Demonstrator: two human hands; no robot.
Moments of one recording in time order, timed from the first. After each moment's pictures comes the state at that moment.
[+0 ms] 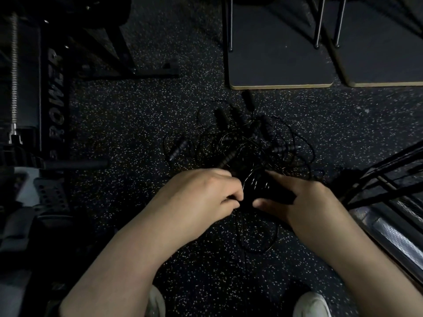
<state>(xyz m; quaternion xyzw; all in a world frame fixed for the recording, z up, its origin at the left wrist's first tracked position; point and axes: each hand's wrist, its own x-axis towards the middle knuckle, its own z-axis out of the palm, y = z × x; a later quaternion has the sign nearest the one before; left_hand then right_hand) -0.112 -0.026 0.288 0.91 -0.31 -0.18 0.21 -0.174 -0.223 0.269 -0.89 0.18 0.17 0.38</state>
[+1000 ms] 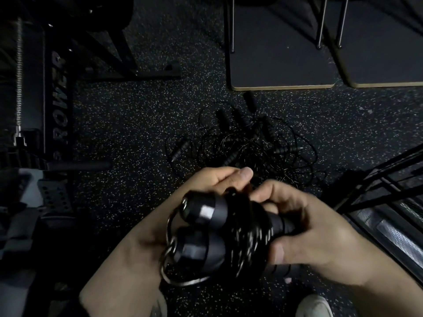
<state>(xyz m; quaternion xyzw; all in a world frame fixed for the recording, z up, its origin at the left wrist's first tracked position) -0.119 -0.027 0.283 0.69 -0.07 -0.39 0.61 -0.189 -0.216 0.287 -0.55 -0.07 0.29 0.78</state>
